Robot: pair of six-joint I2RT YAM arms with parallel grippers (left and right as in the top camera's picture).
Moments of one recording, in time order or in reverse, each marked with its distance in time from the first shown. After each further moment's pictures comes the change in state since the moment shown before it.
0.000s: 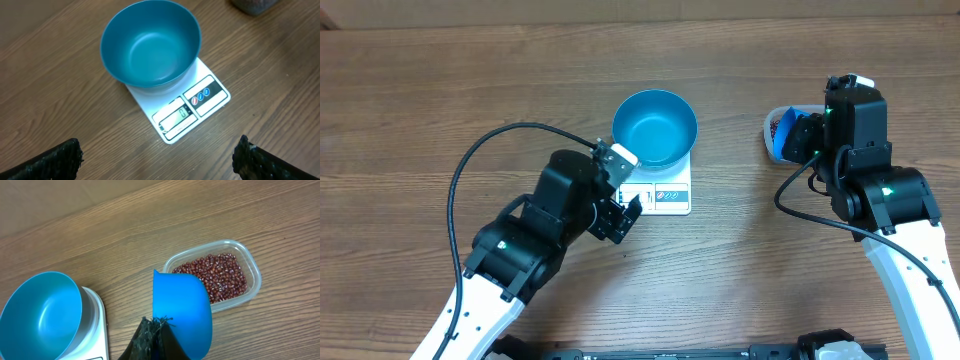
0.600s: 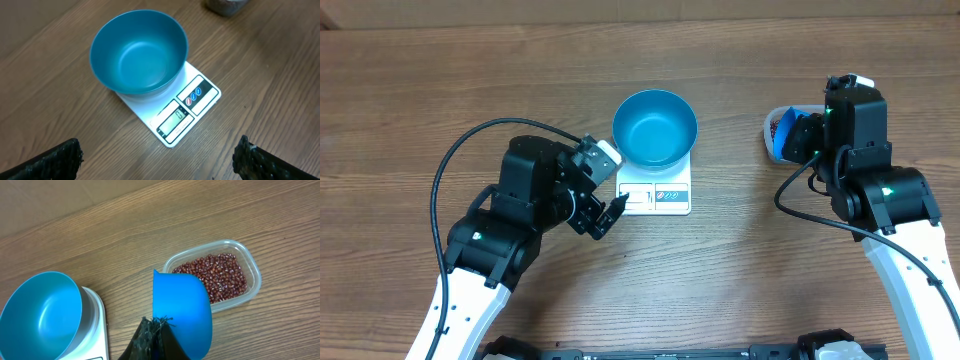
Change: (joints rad) left arm 0.187 0.000 0.000 0.000 0.282 0.230; right arm 0.000 0.000 0.000 0.000 0.000 0.000
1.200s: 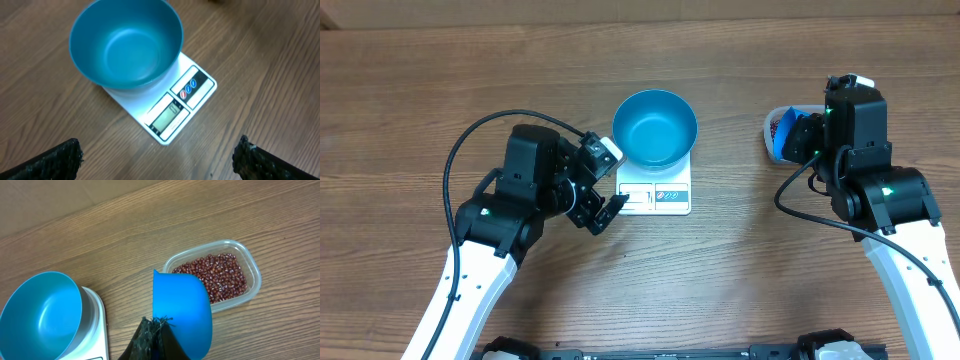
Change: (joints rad) left arm 0.051 0.102 0.000 0.004 0.093 0.051; right arm 0.000 0.000 0.000 0.000 0.000 0.000
